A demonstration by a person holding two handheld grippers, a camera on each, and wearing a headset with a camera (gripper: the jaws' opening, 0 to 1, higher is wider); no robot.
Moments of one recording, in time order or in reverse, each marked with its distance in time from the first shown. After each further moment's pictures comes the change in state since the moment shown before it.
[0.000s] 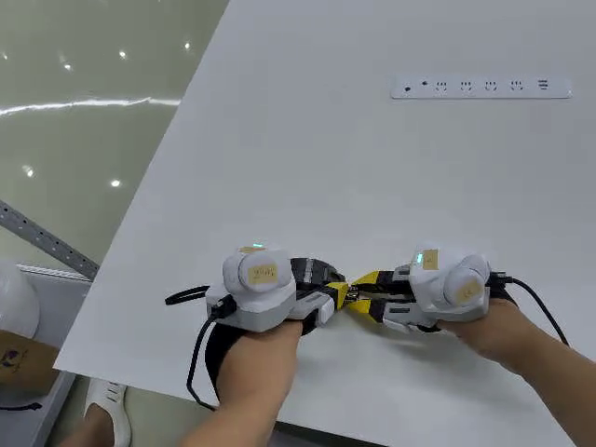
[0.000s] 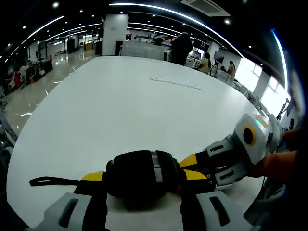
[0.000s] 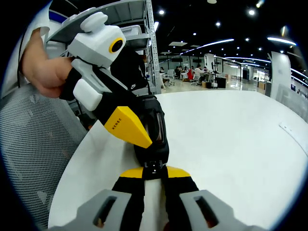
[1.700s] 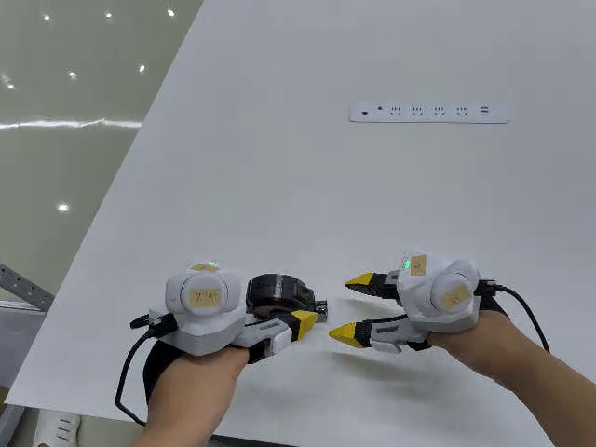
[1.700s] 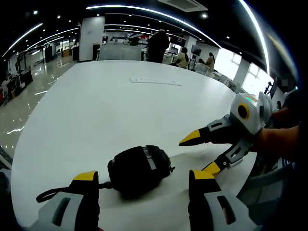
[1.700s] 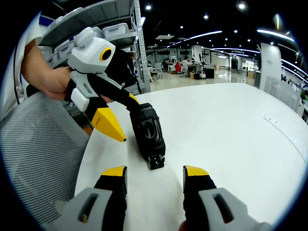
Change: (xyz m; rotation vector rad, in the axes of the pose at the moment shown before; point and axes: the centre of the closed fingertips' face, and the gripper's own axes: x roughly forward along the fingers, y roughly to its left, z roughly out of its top) left arm -0.027 -0.004 0.003 0.149 0.010 -0.163; right arm -0.045 0.004 0.010 0.084 0.068 -0.095
